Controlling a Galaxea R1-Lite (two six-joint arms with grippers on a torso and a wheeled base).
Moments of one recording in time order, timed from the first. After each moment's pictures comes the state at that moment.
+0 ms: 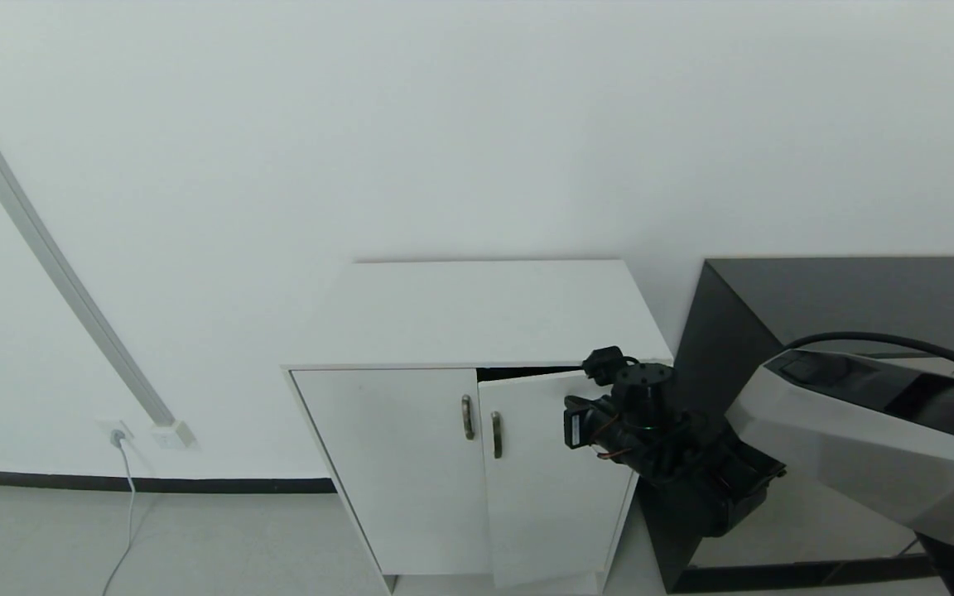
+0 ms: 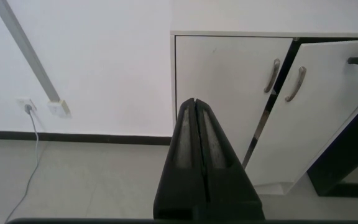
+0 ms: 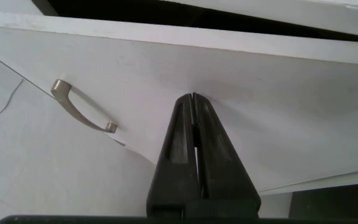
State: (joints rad) left arm 0.11 0.09 0.00 0.00 -0.03 0.02; right arm 0.57 2.41 -1.10 -1.04 -0.10 0.15
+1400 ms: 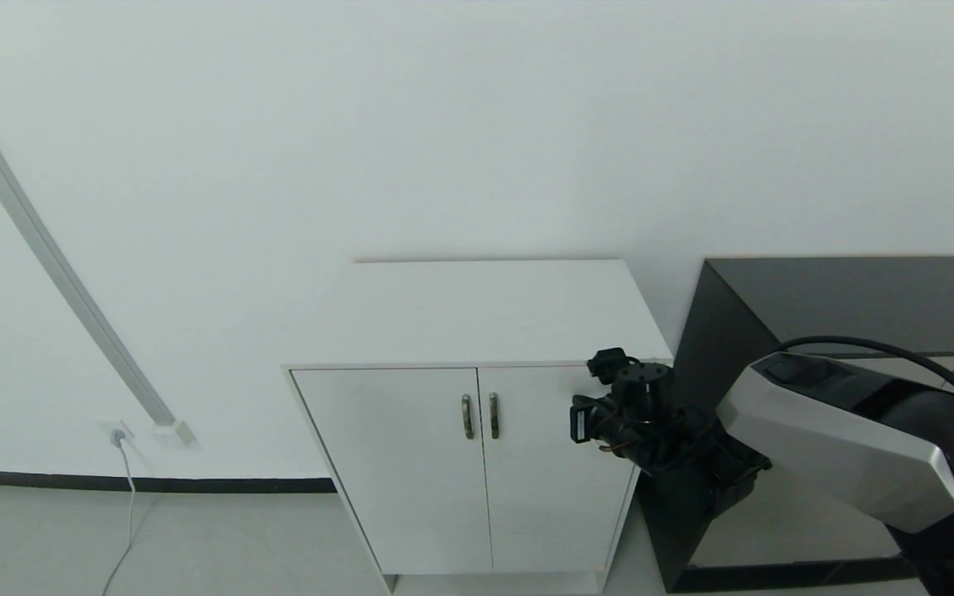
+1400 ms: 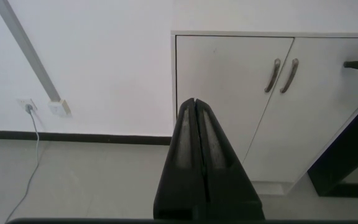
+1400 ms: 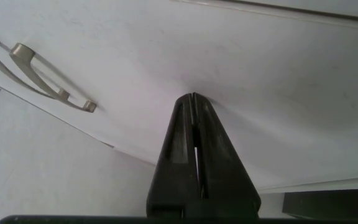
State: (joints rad) left arm 0.11 0.09 0.00 0.00 -0.03 0.02; right arm 0.52 2.48 -1.20 -1.00 -0.11 0.15
